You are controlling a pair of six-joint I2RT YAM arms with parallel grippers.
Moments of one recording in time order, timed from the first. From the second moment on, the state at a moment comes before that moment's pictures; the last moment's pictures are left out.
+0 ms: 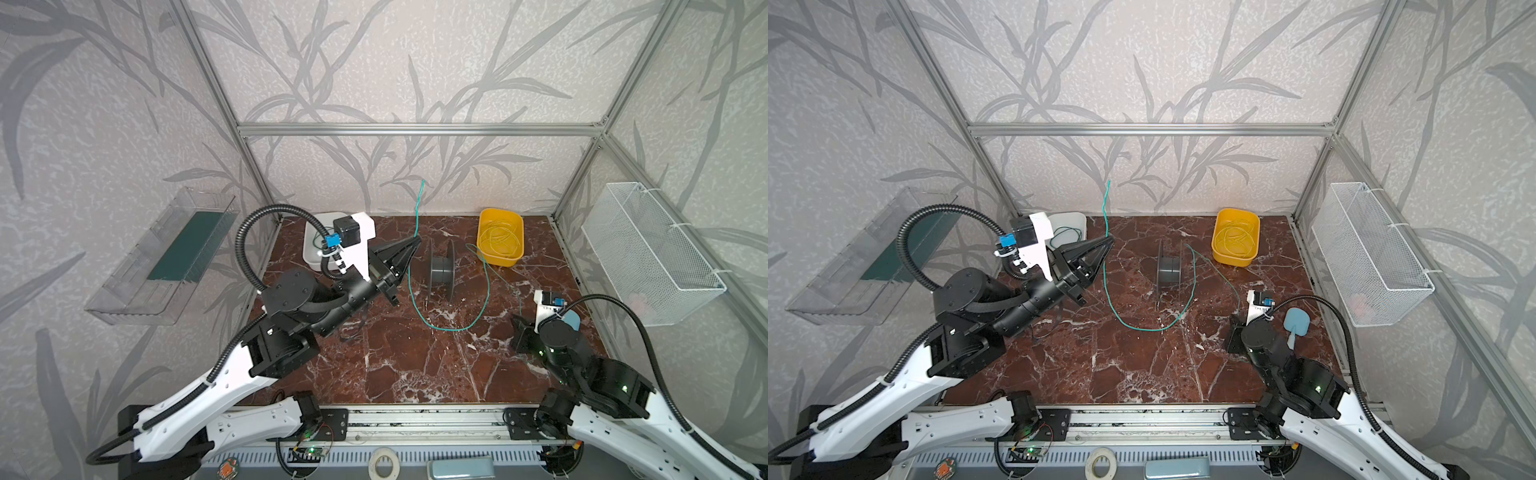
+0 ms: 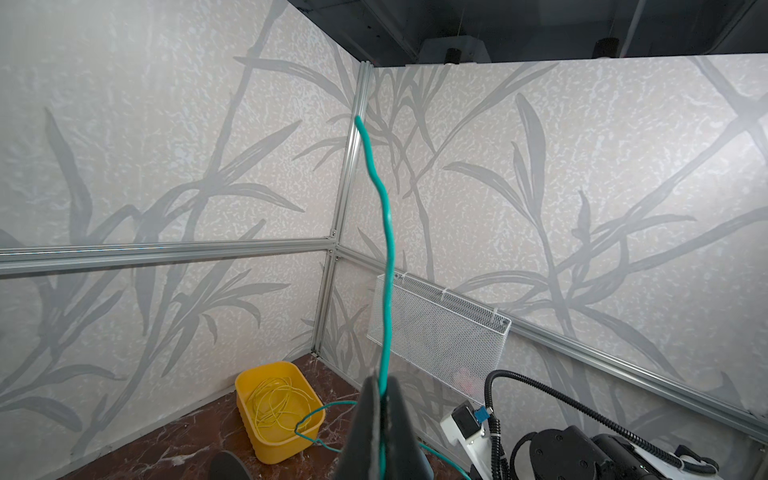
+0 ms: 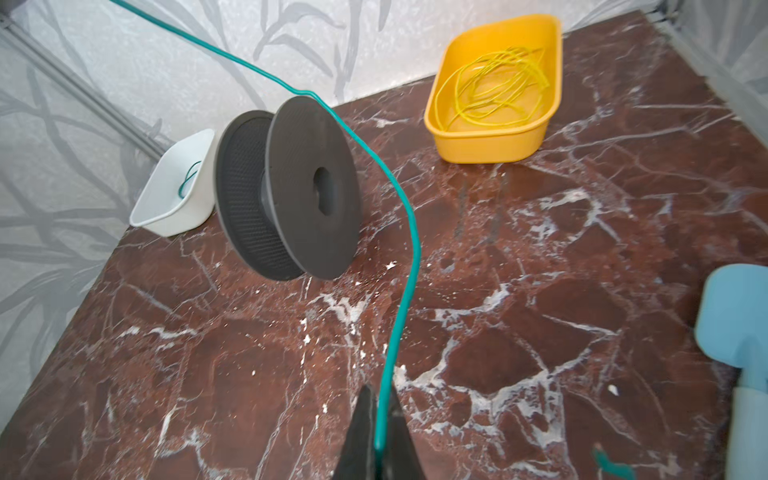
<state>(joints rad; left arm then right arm) -1.01 0.97 1.26 -0.01 -0.07 -0.22 0.84 0.47 0.68 -0.79 0.53 0.71</state>
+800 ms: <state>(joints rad) -1.01 1.56 1.52 -0.07 0.02 0.07 0.34 0.89 0.50 -0.37 0.25 0.74</state>
